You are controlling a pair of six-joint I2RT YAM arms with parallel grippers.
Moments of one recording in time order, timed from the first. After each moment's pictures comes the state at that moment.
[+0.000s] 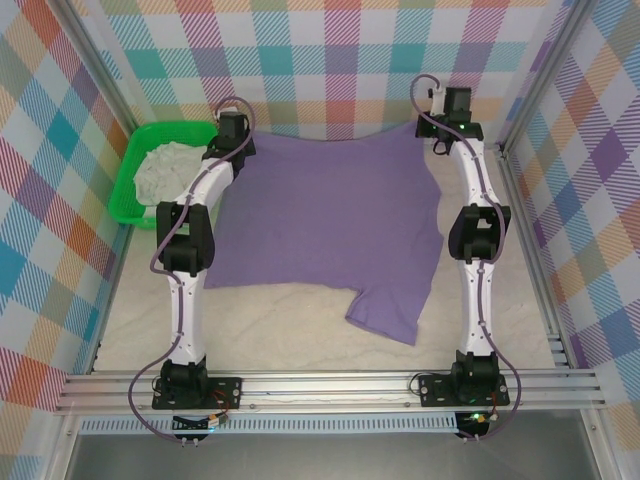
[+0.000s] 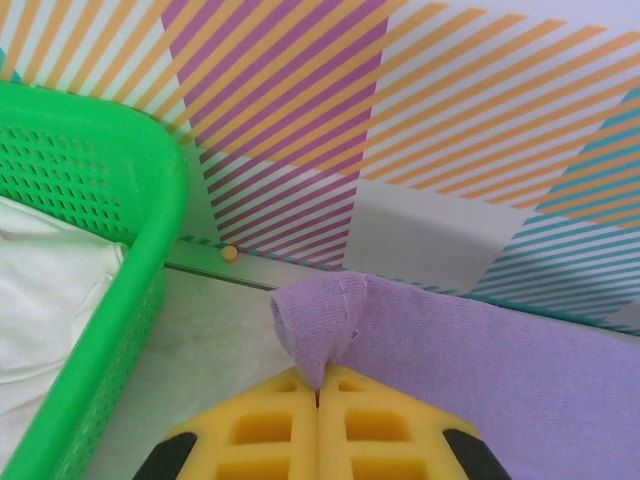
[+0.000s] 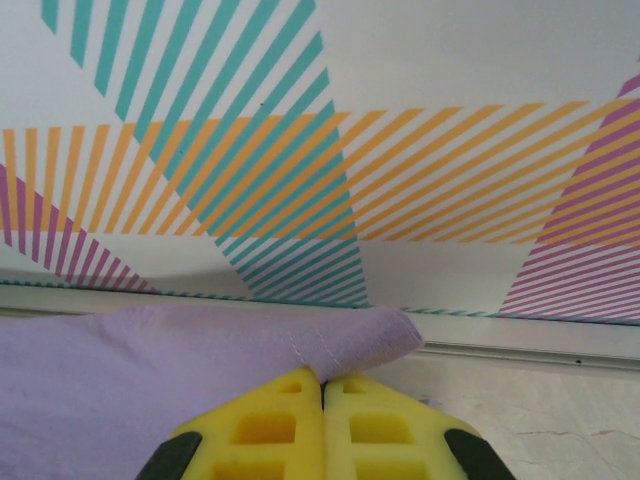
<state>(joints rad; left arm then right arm) -0.12 2.39 2.10 -0.24 -0.29 -0.23 0.02 2.60 2.65 -0.61 -0.21 0.04</state>
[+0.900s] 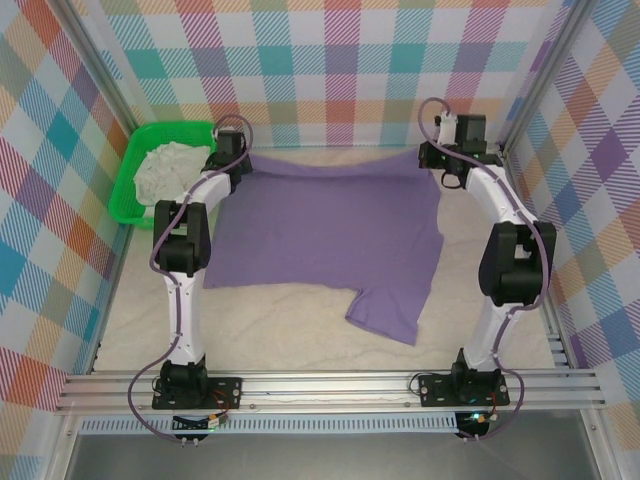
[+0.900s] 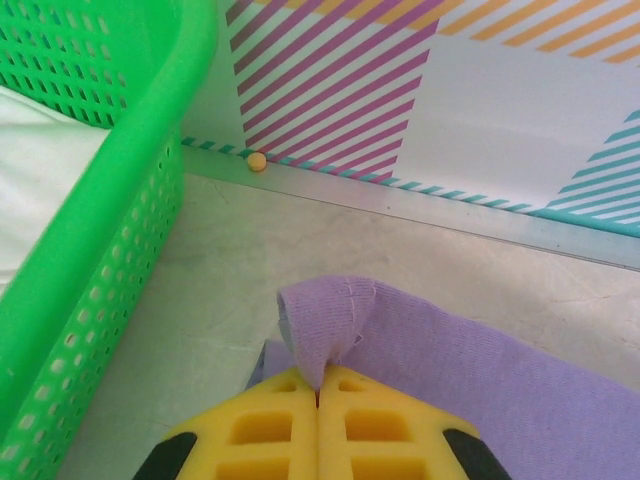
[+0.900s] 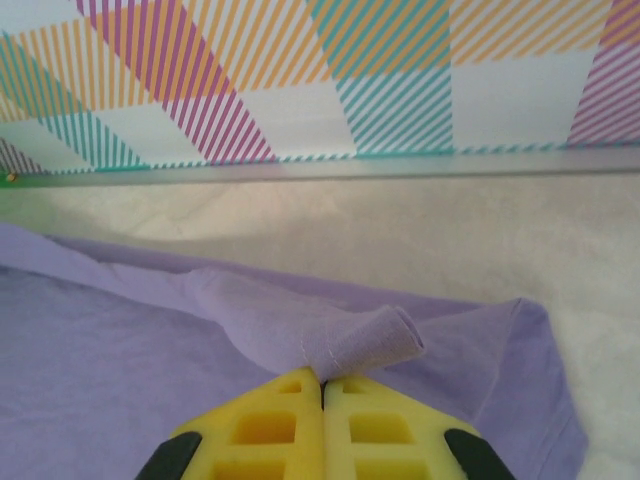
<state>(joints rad) -0.09 2.36 1.89 -0.13 -0.27 -0.23 0.02 1.89 1.61 -0.33 -0.33 0.12</state>
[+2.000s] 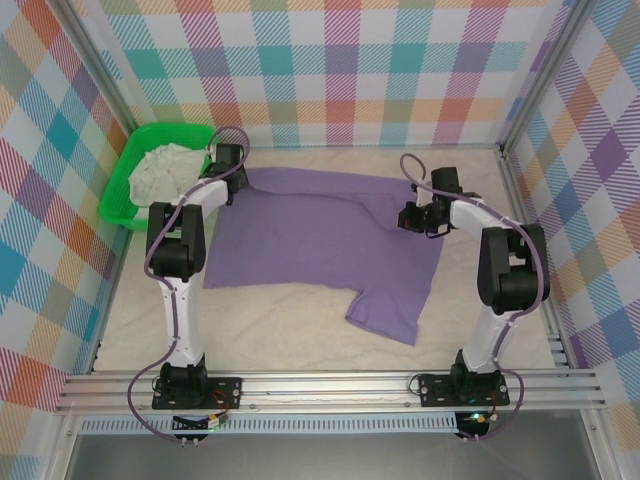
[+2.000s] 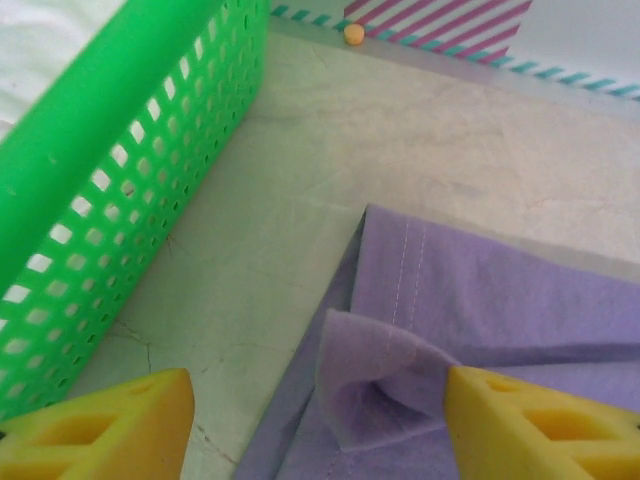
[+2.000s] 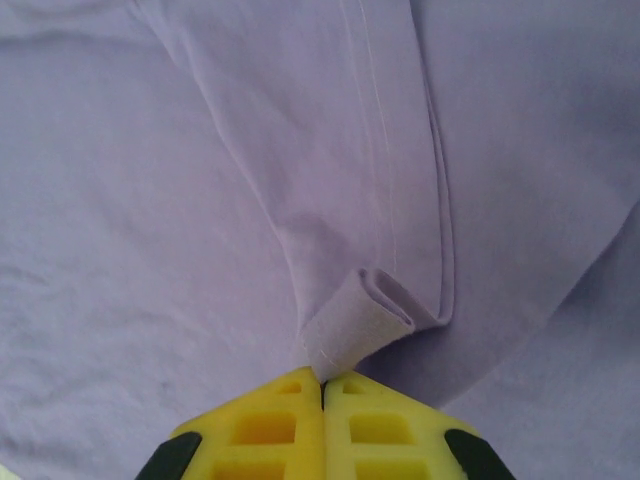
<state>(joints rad) -0.09 2.27 1.72 -0.21 -0.35 -0.30 0.09 1.86 1.23 -0.47 -0.46 0.21</state>
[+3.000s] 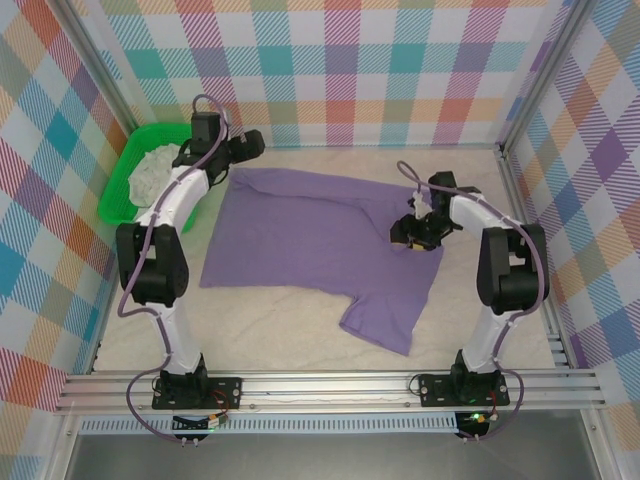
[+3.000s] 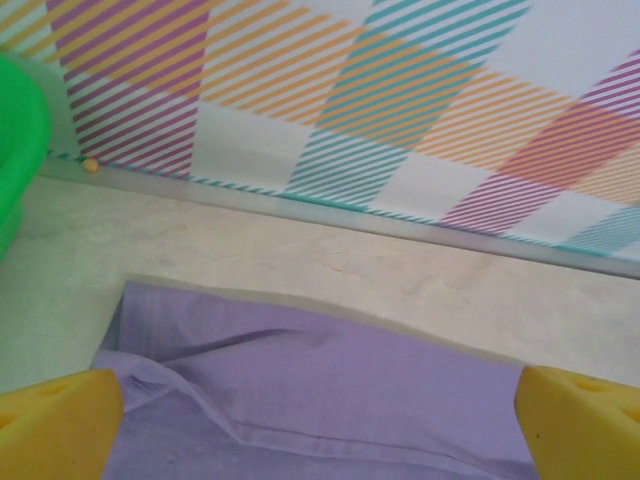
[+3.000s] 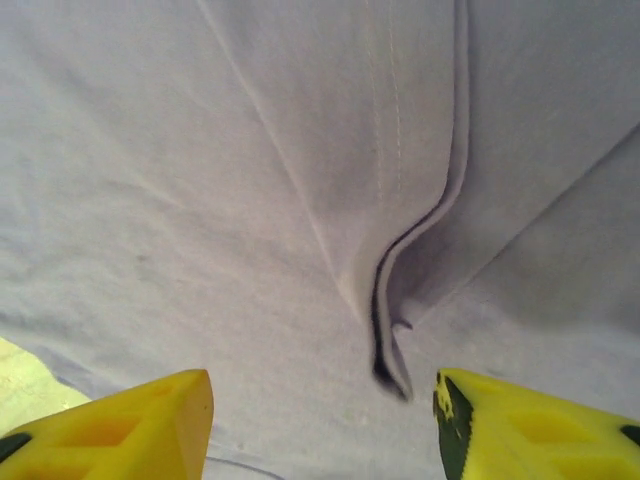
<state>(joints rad) -0.09 1.93 1.70 -0.30 0.13 -0.34 0.10 1.83 1.30 -0.82 -0.46 0.13</state>
